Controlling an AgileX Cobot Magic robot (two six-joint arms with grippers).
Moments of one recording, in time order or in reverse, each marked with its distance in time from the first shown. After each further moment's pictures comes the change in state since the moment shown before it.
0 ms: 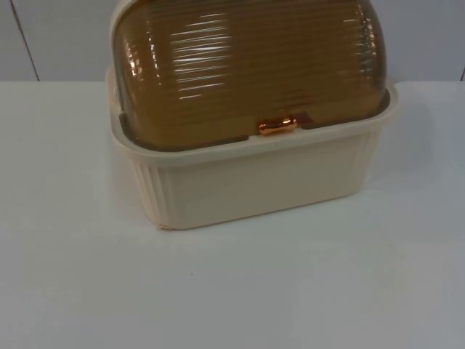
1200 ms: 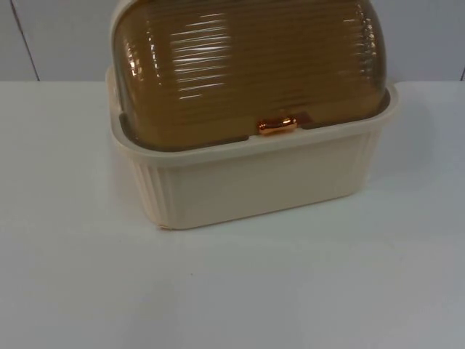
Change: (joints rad) right arm 0.108 0.000 0.191 -0.175 0.451 0.237; left arm 0.000 0.000 0.084 0.025 0.618 -0.168
